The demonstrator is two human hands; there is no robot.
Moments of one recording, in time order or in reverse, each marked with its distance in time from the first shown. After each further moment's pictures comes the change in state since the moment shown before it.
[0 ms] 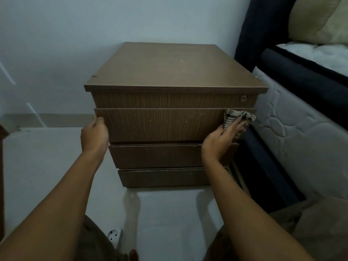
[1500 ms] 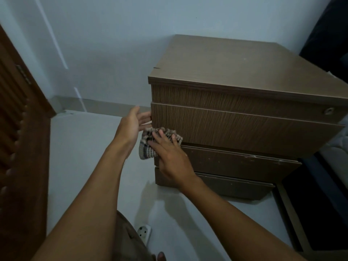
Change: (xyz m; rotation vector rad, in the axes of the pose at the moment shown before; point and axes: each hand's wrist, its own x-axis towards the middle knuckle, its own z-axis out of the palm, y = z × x) left_hand 0.031 0.006 -0.043 -0.111 -0.328 -0.038; right_hand -0.169 -0.005 0.112 -0.342 -1.138 -0.903
